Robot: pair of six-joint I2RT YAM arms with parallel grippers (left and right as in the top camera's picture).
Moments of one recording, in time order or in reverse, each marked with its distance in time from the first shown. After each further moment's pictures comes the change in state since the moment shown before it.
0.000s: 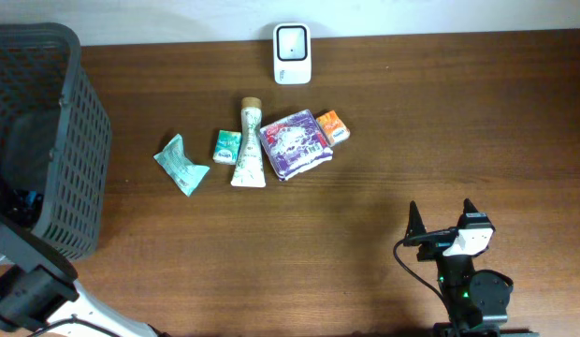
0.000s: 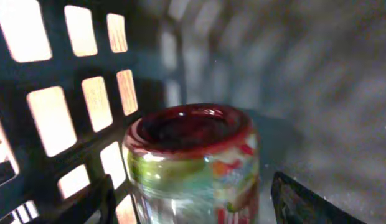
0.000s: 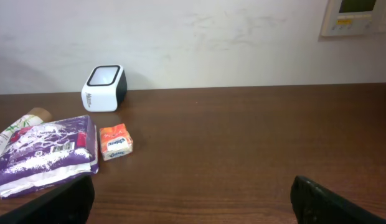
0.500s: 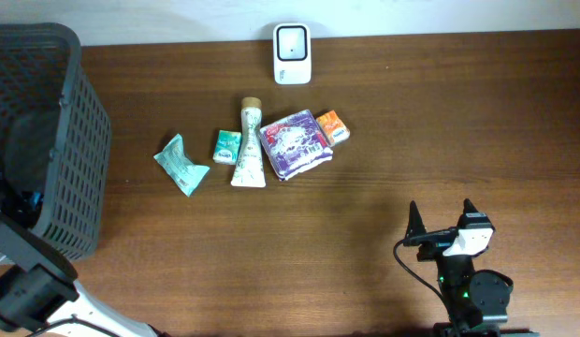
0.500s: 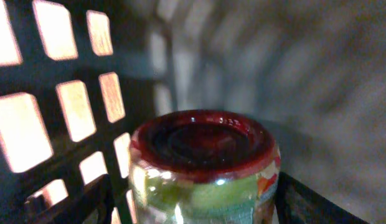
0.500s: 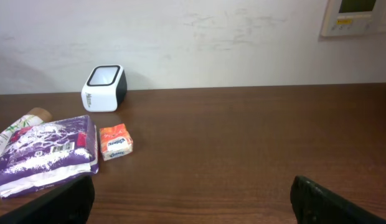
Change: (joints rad) left arm 0.000 0.000 -0.044 0.059 0.014 0.001; right arm 0.000 0.000 0.000 0.000 0.000 0.000
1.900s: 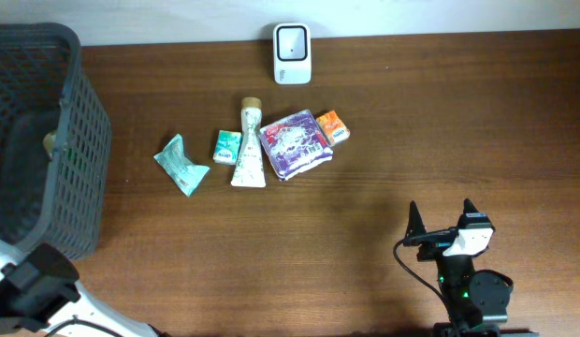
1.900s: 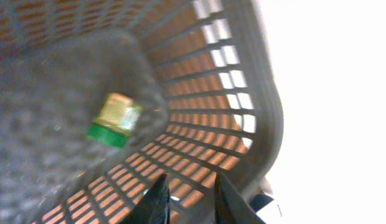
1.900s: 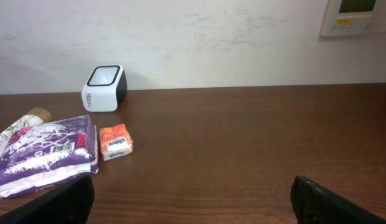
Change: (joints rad) left arm -0.011 -0.010 0.987 -0.244 0.648 0.111; right arm 0.000 0.000 0.000 0.000 0.000 0.000
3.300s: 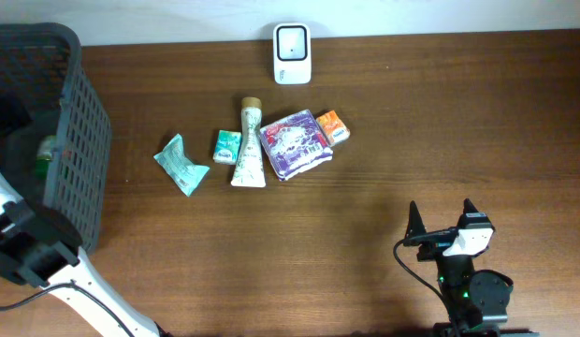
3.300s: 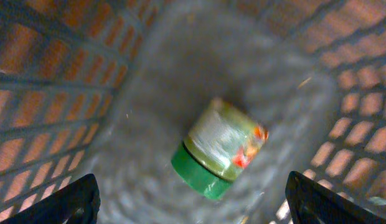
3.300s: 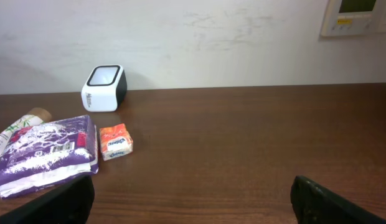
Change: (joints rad) left arm -0.110 0.299 -0.096 0.055 -0.388 0.736; right arm 0.000 0.000 0.000 0.000 0.000 0.001
